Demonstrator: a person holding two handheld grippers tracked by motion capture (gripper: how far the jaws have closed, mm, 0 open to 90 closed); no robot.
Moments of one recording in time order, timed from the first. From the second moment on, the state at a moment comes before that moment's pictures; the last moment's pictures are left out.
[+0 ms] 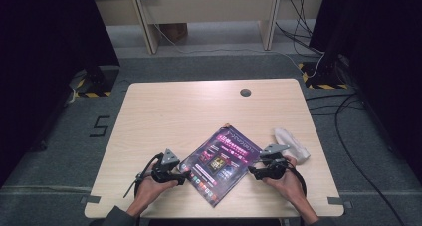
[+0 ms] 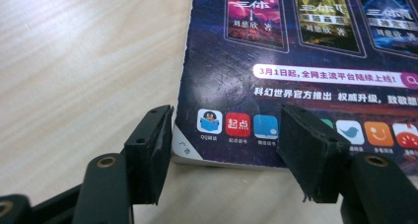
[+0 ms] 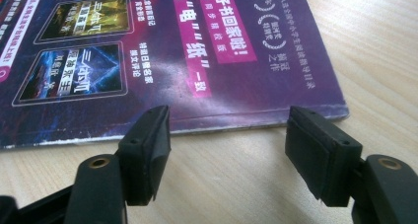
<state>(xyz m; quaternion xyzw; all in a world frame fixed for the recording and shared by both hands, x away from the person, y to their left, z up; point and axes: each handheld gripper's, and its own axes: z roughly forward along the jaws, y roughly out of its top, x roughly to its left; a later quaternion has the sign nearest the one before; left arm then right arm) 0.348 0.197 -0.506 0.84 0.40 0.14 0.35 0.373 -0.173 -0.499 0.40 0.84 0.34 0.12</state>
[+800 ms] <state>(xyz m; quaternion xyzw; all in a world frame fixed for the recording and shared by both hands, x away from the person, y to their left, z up) 0.300 0.177 -0.505 0.85 0.36 0.11 0.36 0.413 -0.165 -0.501 0.40 0.84 0.34 0.12</state>
